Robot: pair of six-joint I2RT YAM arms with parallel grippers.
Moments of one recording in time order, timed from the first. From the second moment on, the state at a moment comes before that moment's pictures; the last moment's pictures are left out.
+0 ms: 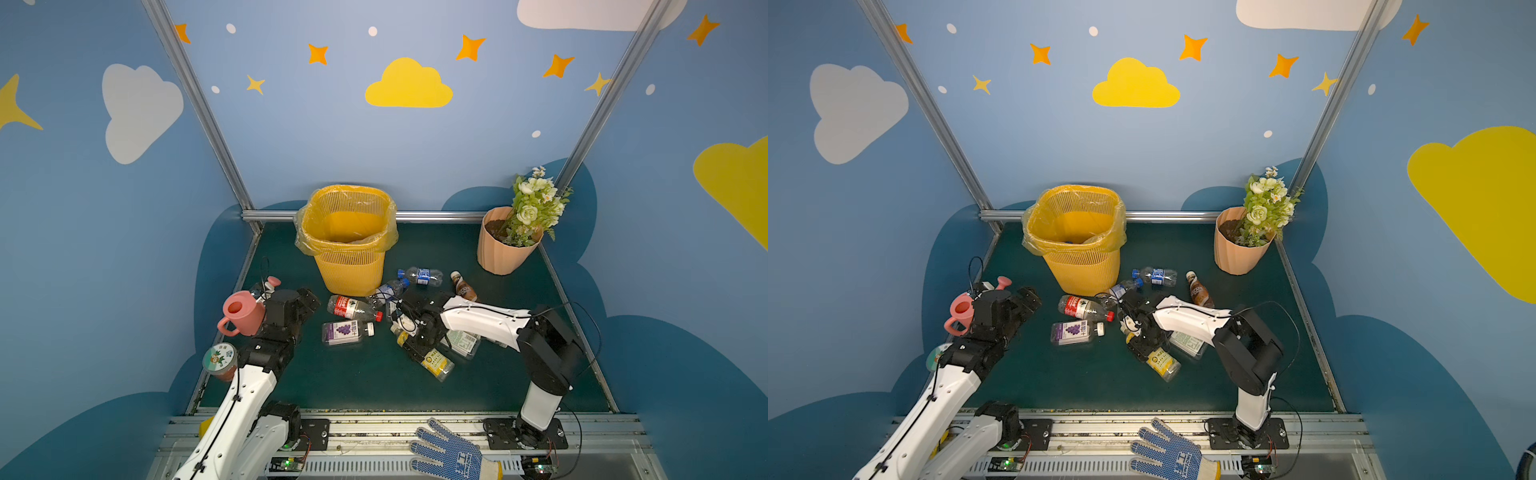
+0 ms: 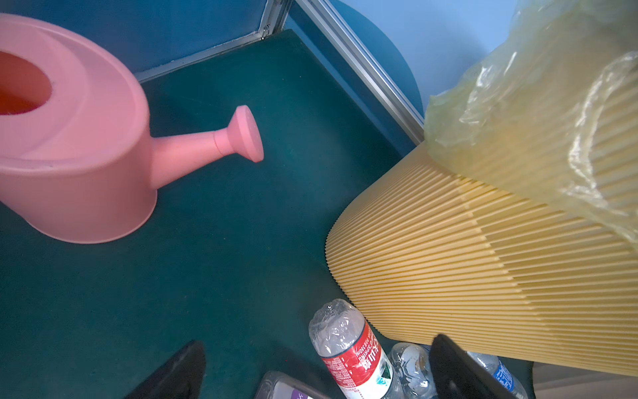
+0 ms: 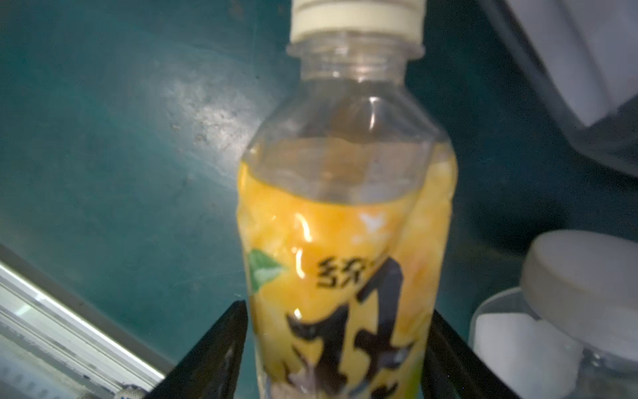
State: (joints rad) left arm -0.15 0.80 0.63 -0.42 -0.28 -0.86; right arm 0.94 1.82 1.23 -0.90 -0.08 0.03
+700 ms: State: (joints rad) left arm -0.14 0.77 0.61 -0.43 -0.28 -0.87; right arm 0.96 1.86 1.29 -0.93 -0.07 0.02
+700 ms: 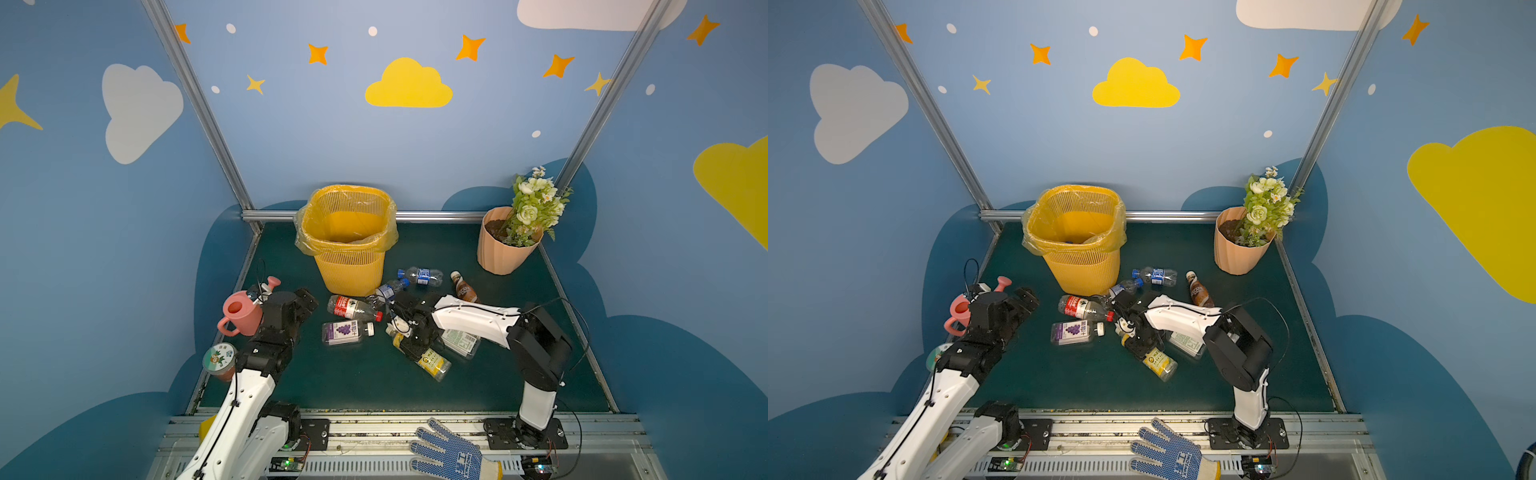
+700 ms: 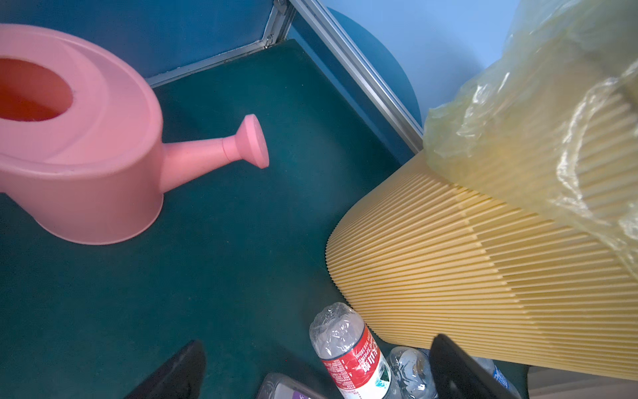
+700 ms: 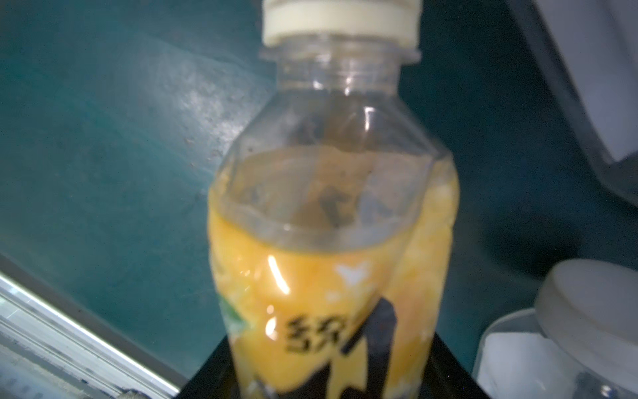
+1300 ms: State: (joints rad) left arm -0.14 0.77 0.56 -0.43 -0.28 -0.88; right arm 0.79 1.19 1.14 -0.47 -0.11 0.05
